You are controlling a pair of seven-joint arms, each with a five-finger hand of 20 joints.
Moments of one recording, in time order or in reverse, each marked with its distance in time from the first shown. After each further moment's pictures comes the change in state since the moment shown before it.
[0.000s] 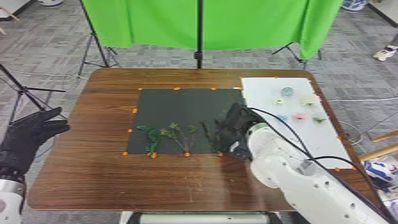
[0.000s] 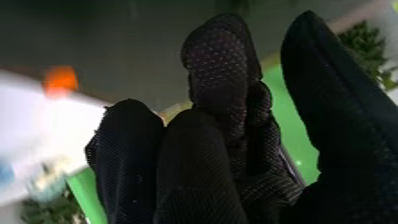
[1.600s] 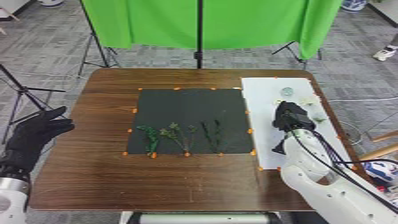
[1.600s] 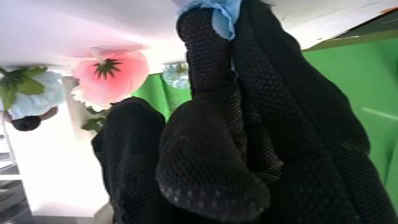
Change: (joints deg) left arm -1.5 -0.2 1.4 0.7 0.2 -1.1 0.3; right arm -4.8 8.8 2.7 8.7 -19.1 10.5 2.6
